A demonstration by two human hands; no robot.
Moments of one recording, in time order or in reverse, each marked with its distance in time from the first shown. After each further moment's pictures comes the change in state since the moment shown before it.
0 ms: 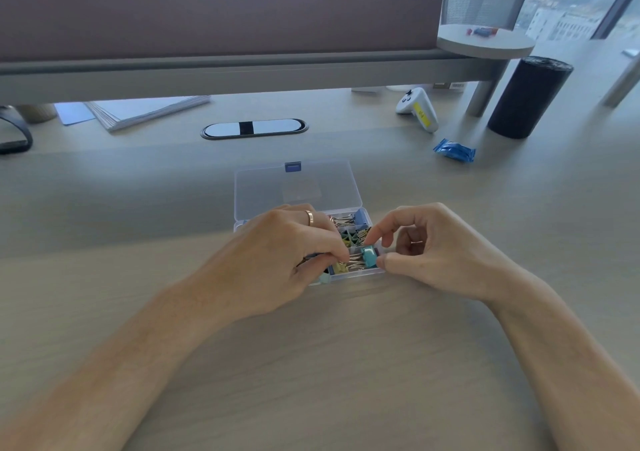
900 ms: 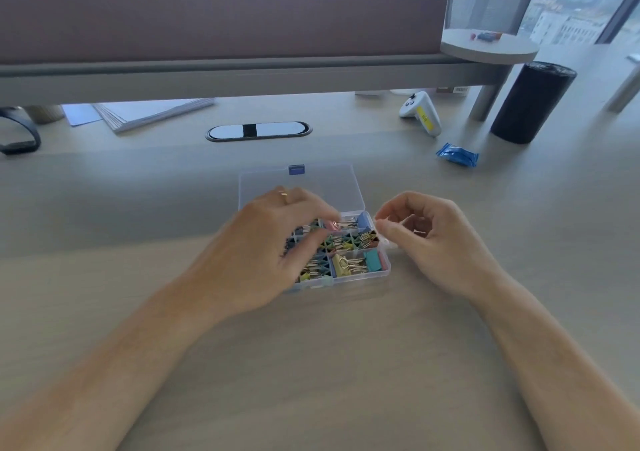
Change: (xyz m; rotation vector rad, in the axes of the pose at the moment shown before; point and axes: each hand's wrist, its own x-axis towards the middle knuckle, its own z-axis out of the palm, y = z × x) left_hand -0.004 -0.004 -0.007 0.000 0.121 -0.219; right_hand 0.011 0.008 0.011 0.041 0.283 -0.020
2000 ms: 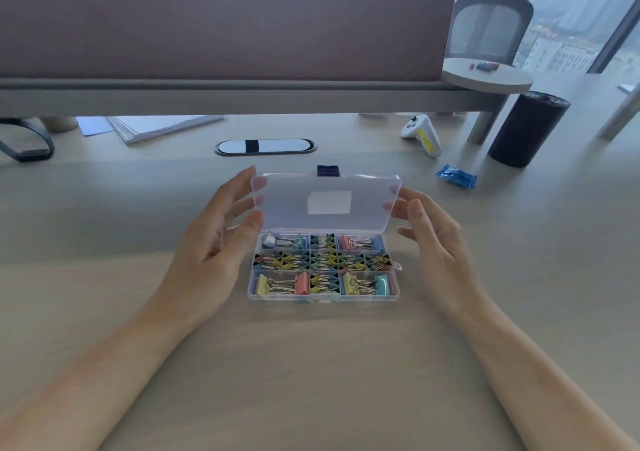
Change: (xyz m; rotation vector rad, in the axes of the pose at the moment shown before) left_hand -0.024 -0.030 -0.012 -0.575 0.291 -0.262; right_hand 0.004 -0.001 0.016 0.269 0.193 -0.074
